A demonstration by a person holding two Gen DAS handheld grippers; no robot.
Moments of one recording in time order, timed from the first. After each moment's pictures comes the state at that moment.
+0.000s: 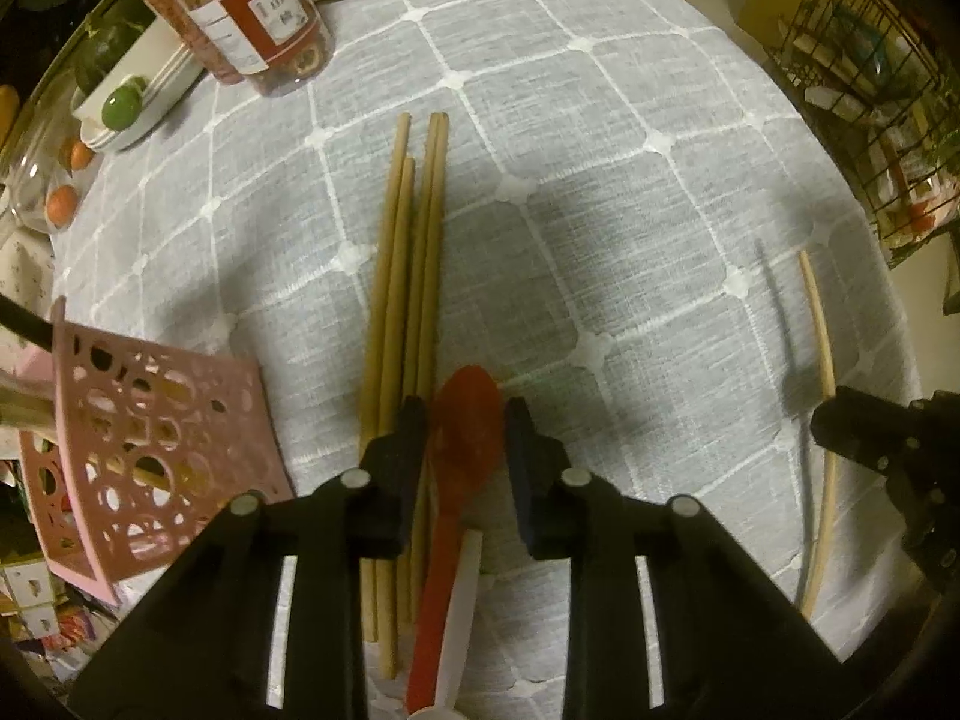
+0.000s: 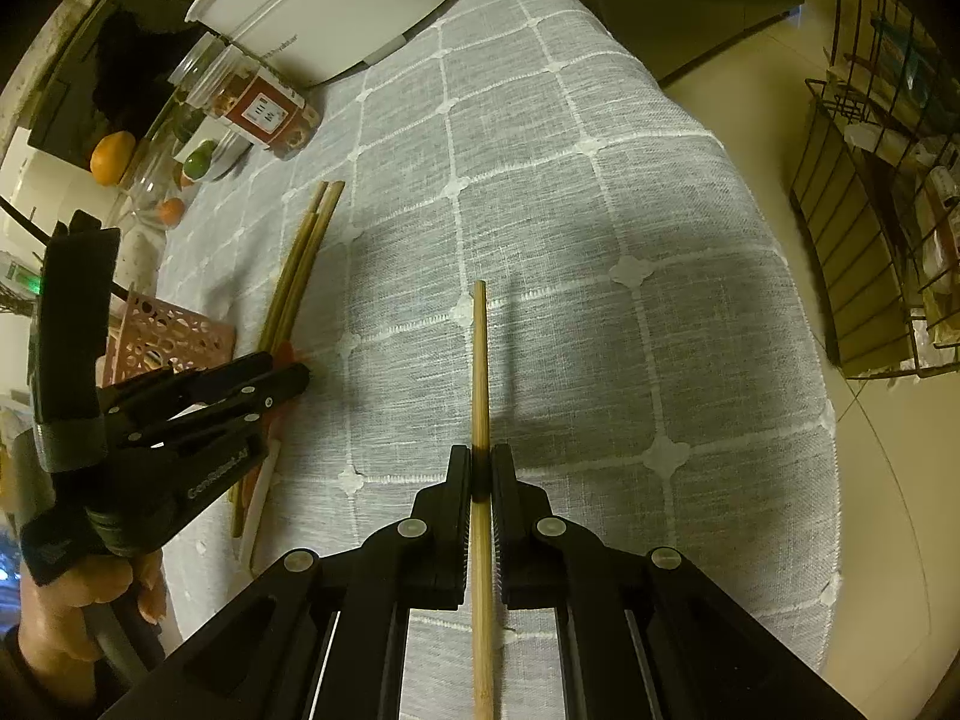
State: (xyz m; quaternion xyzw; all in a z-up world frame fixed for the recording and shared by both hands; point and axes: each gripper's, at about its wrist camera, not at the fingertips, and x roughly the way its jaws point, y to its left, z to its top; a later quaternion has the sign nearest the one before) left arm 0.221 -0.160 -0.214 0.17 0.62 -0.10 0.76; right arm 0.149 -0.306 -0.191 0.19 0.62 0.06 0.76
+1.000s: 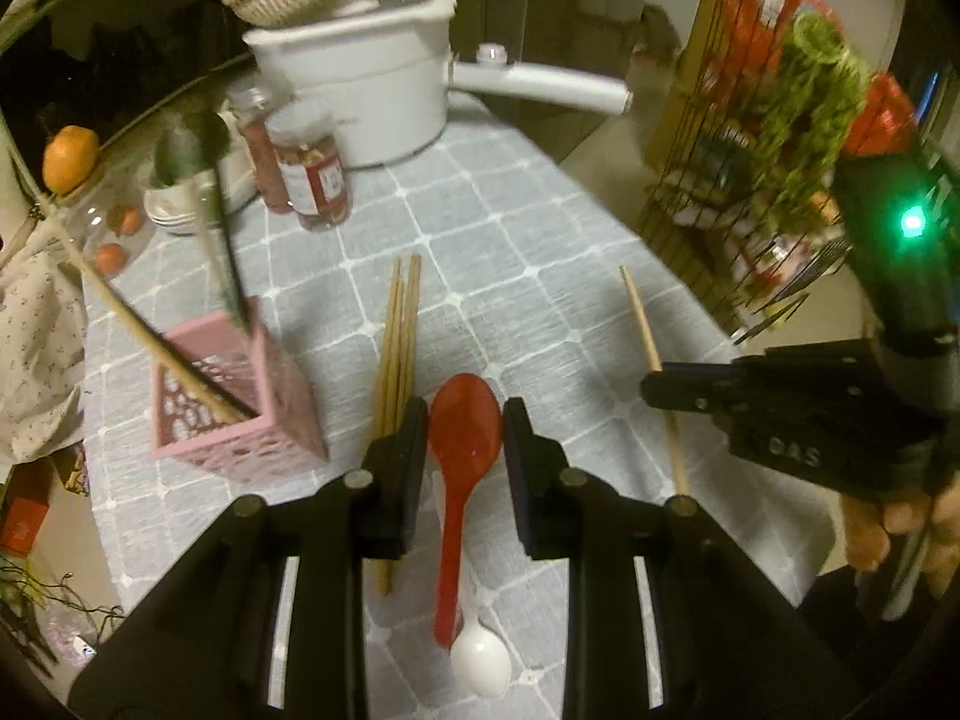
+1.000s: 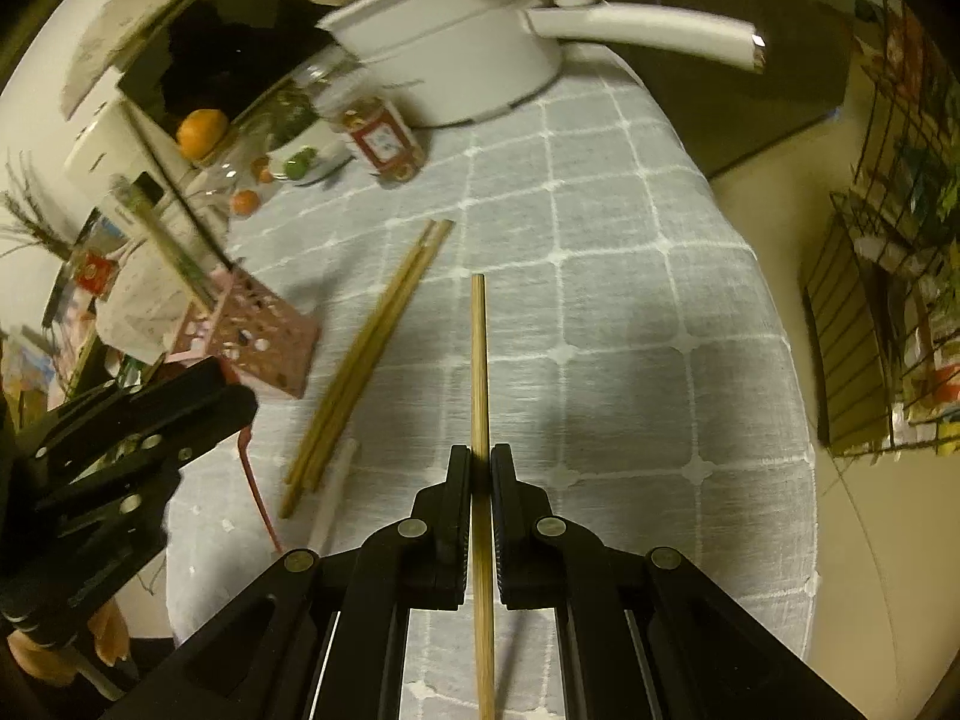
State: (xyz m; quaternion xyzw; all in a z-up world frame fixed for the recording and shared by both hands) left arm 0.142 -0.103 -0.095 0.08 0.47 -0.20 0.86; right arm 0.124 -0.266 -0.130 0.12 0.56 0.10 0.82
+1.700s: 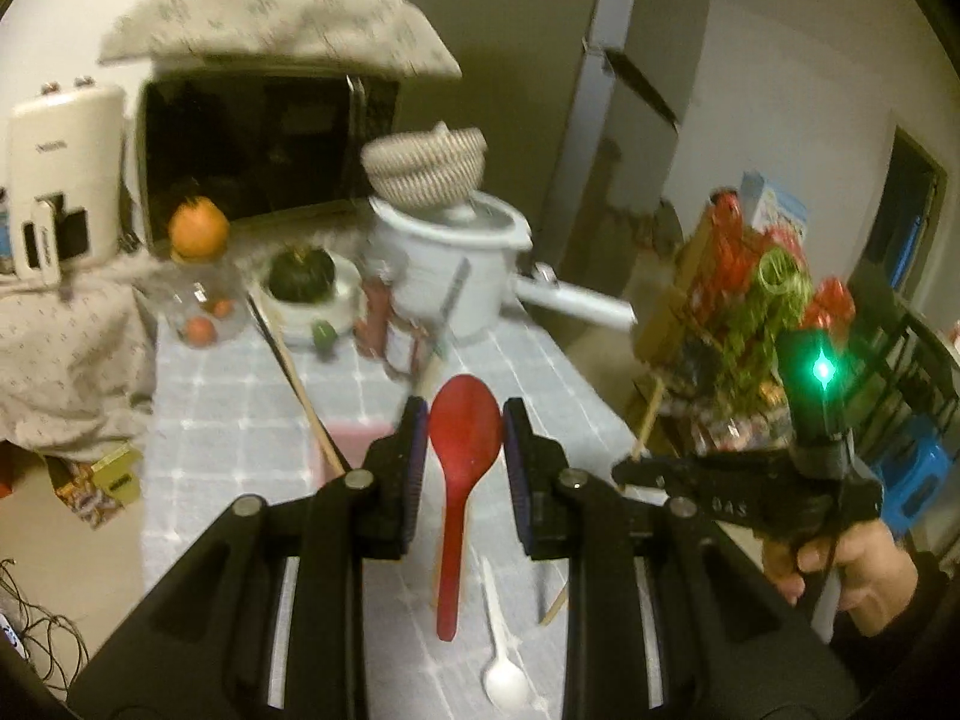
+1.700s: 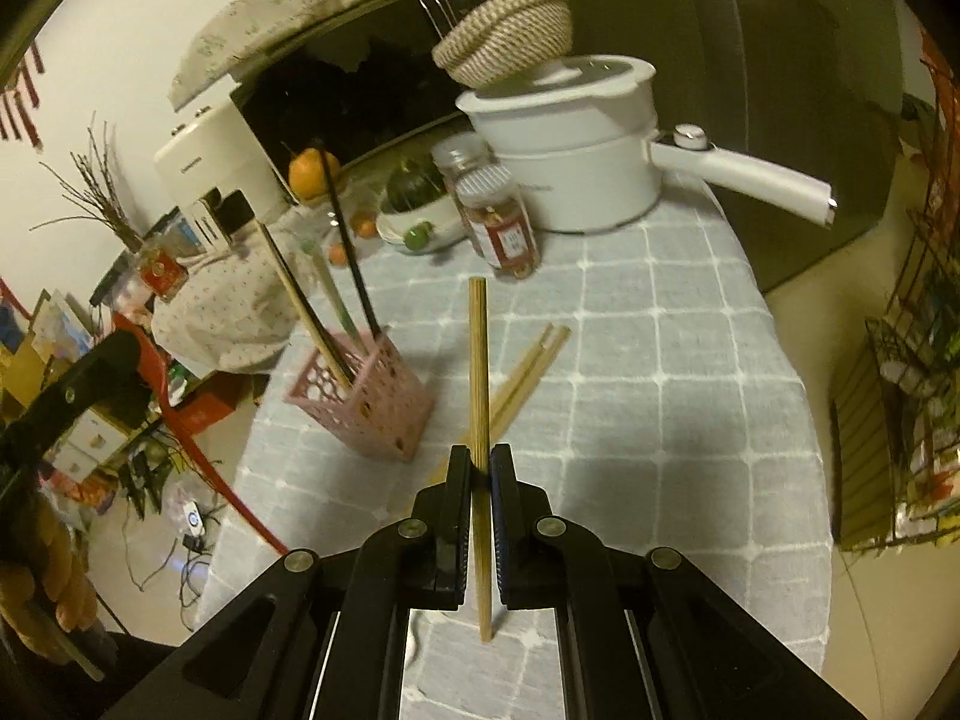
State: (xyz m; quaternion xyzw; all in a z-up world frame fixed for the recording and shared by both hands) left arm 0.100 0.006 -0.015 -0.06 0.28 -0.18 0.94; right arm 0.115 -0.208 -0.067 0.09 0.46 0.15 0.87
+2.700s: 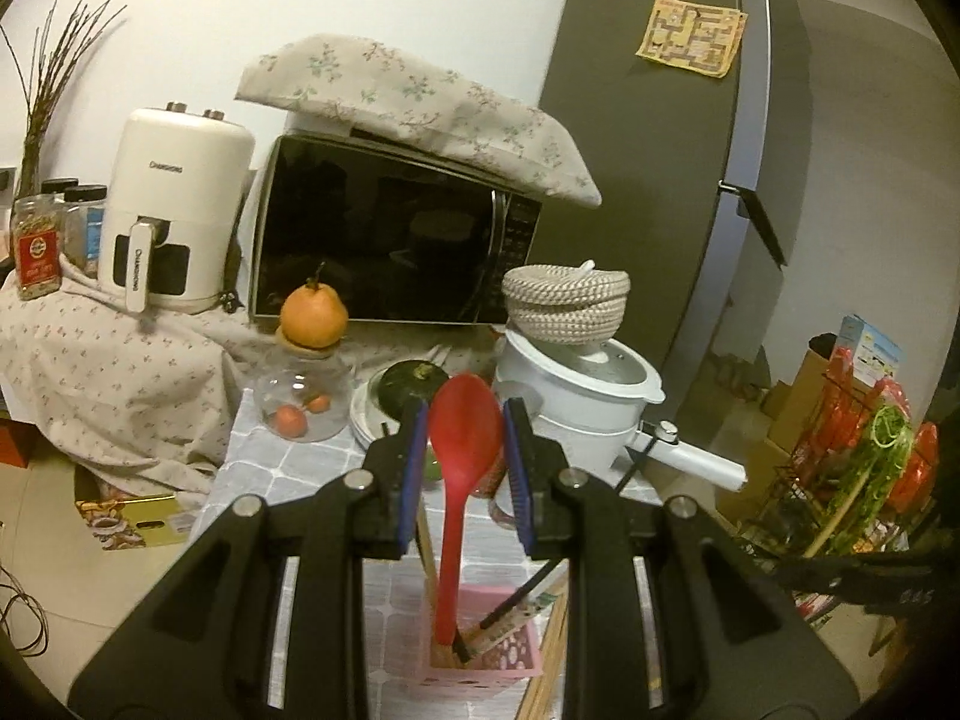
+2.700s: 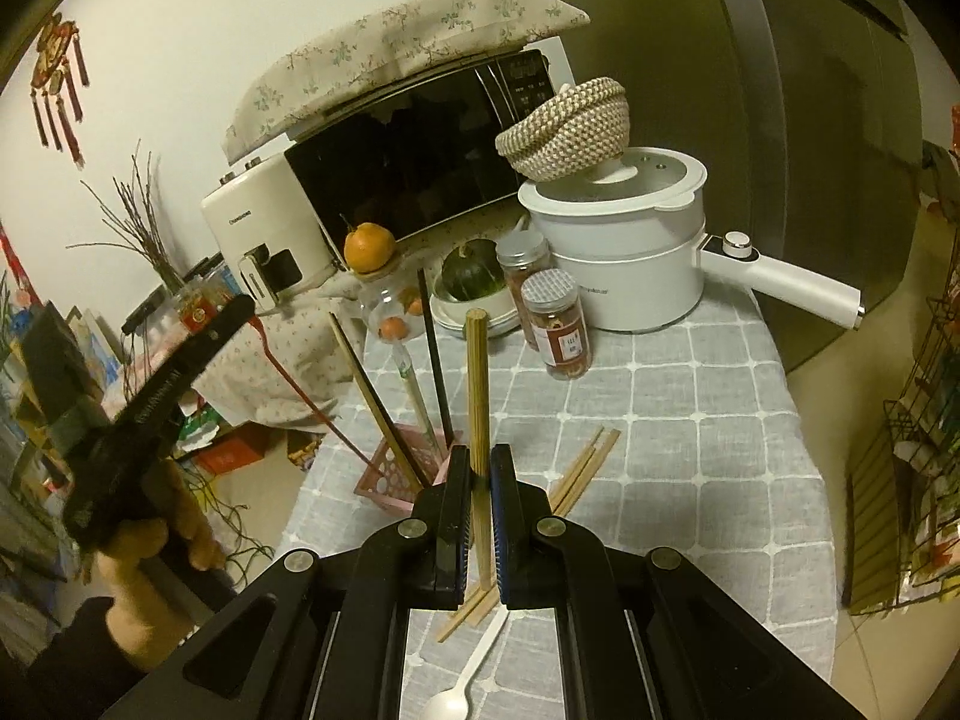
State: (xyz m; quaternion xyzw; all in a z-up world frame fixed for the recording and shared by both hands) left arm 0.150 0.055 -0.031 -0.13 0.16 -0.04 0.98; right arm 0.126 -0.185 -0.014 0.09 0.39 0.18 0.90
